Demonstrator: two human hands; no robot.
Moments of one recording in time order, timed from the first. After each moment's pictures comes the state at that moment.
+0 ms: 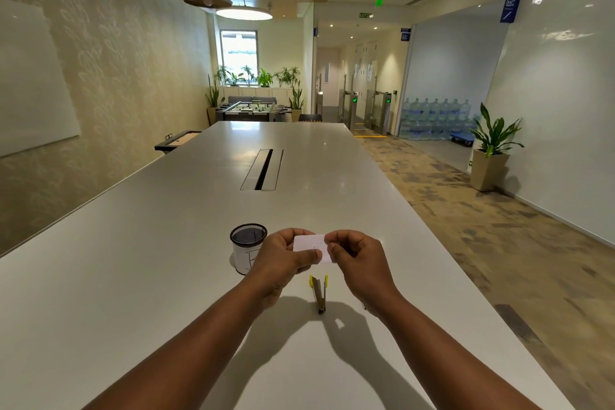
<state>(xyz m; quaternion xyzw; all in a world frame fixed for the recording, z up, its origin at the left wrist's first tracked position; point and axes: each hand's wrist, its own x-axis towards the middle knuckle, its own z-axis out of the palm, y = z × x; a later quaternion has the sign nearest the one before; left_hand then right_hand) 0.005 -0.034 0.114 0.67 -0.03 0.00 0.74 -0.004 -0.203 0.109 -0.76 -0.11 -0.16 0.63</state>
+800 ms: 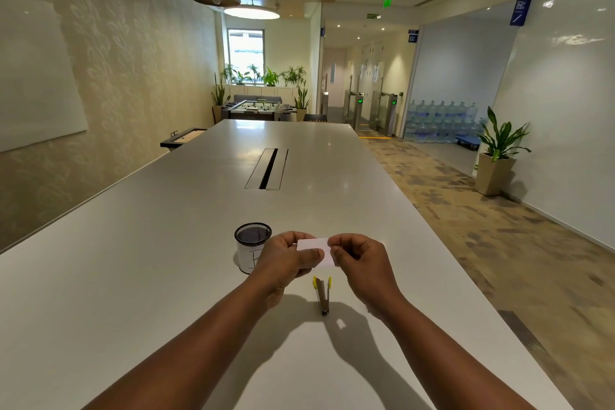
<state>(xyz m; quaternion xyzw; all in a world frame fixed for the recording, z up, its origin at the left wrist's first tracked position) 0.009 -0.031 0.109 0.66 0.00 -0.01 0.75 -0.001 -0.201 0.106 -0.76 -0.10 -0.14 0.63</state>
